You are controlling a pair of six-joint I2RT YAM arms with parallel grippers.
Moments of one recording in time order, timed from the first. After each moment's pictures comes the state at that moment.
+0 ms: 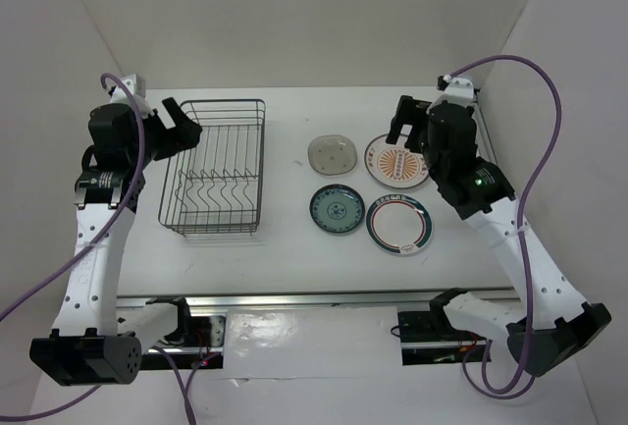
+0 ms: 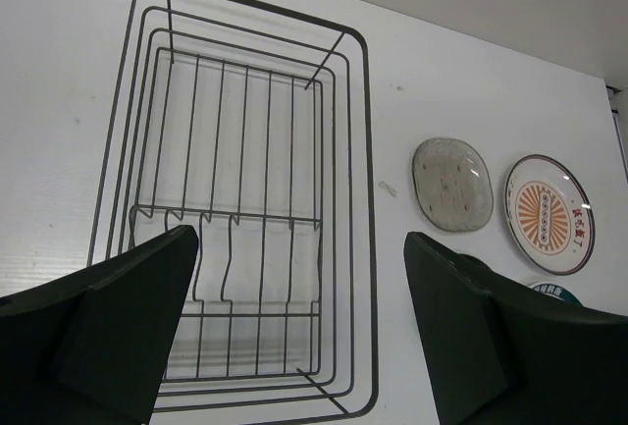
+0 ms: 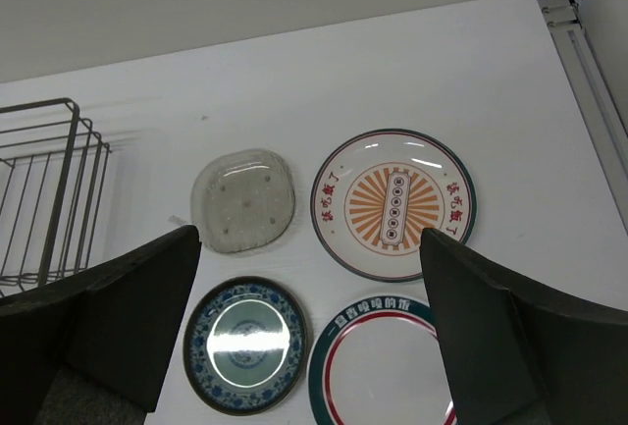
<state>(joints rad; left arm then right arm) 0.07 1.07 1.25 -0.54 0.15 -0.35 0.43 1.09 1.28 -0.48 0.43 0.31</state>
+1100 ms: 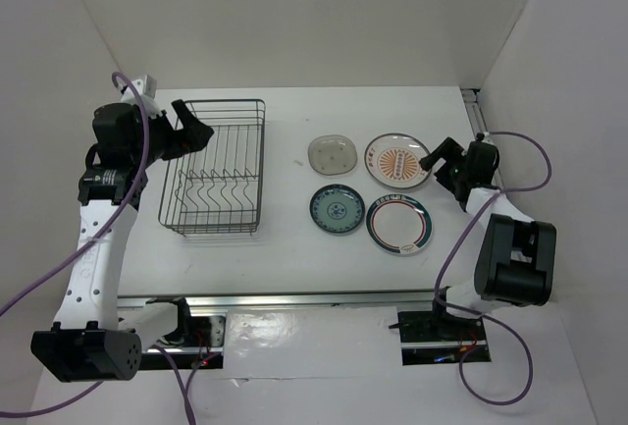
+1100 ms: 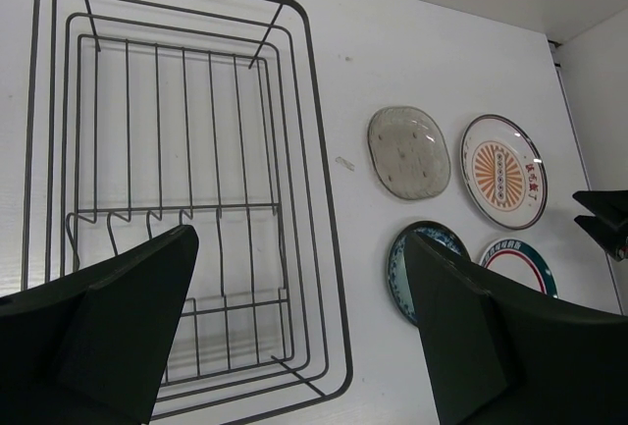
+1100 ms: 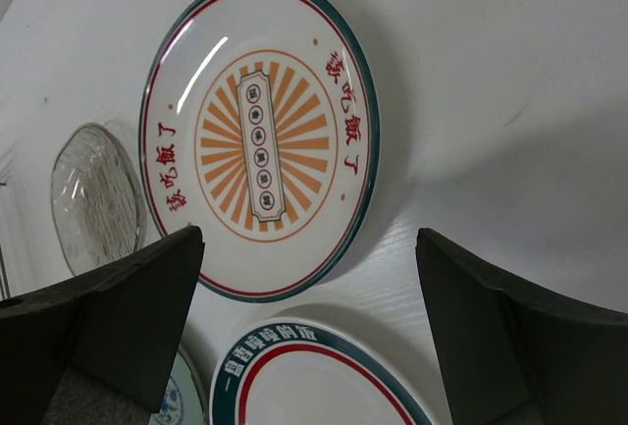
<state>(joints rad) 0.07 1.09 1.23 -0.51 0.30 -0.35 -0.23 1.46 0.74 0.13 -0.23 0.55</state>
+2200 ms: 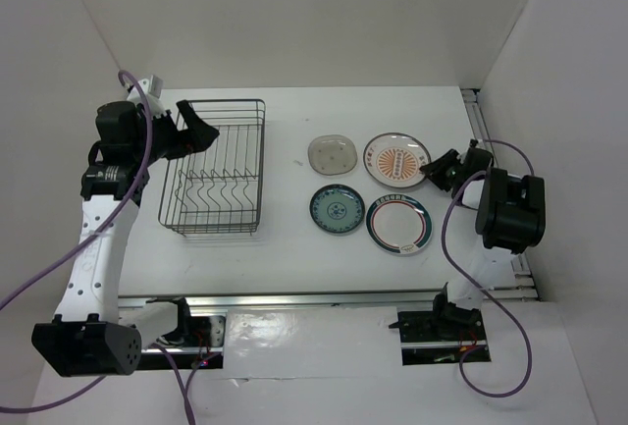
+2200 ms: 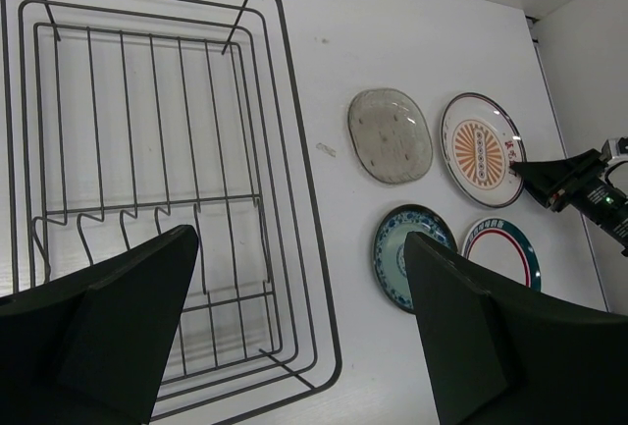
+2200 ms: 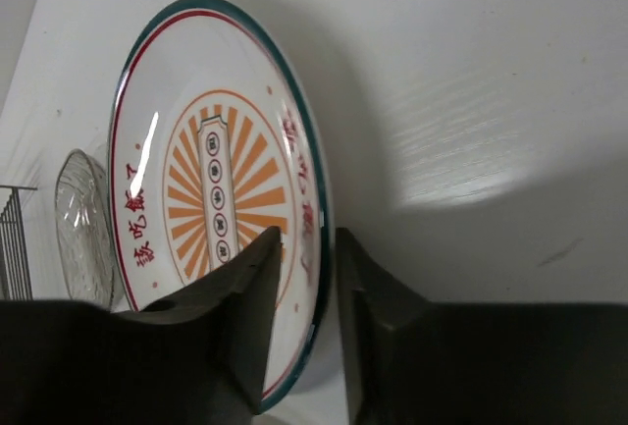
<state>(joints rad) 0.07 1.11 1.23 -0.51 0.37 -0.35 -0.29 1.85 0.77 0.49 -0.41 0.62</state>
